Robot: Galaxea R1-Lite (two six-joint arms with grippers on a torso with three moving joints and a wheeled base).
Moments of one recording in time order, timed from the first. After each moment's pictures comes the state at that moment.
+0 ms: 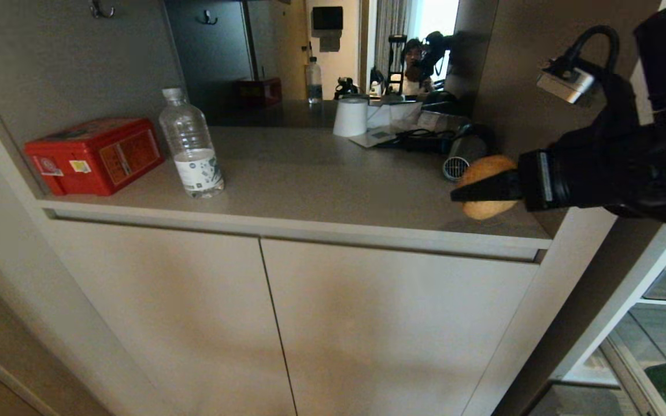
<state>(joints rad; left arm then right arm) 0.00 0.00 0.00 -0.03 0.00 0.00 0.45 1.56 -1.50 0.41 0.12 0.16</state>
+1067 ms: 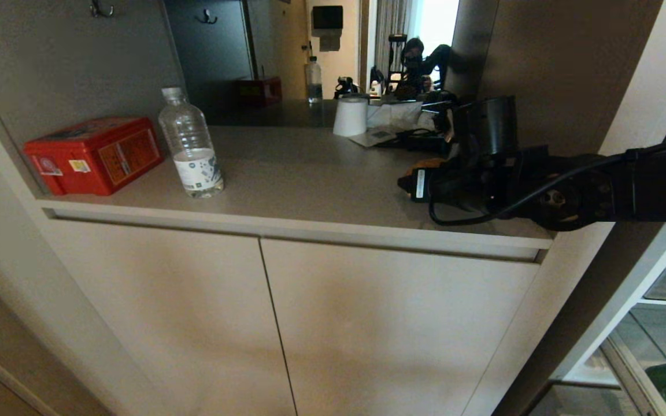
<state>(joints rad) 0.00 0.00 0.00 -0.03 0.00 0.00 0.50 1.98 -1.57 -0.13 -0.36 0.21</state>
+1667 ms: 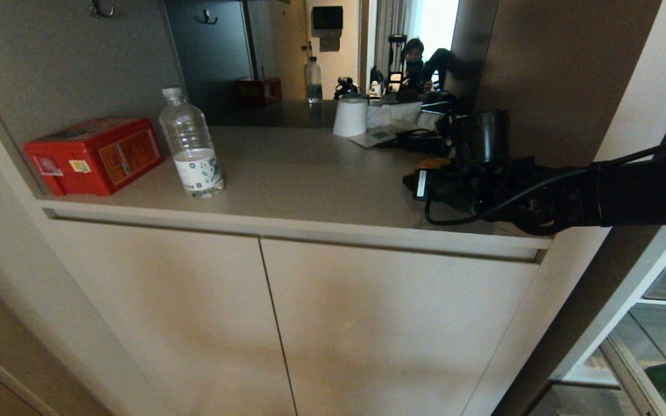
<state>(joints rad) 0.00 0.00 0.00 -0.03 0.00 0.00 0.45 2.06 -1.58 -0.21 -0.38 0.20</state>
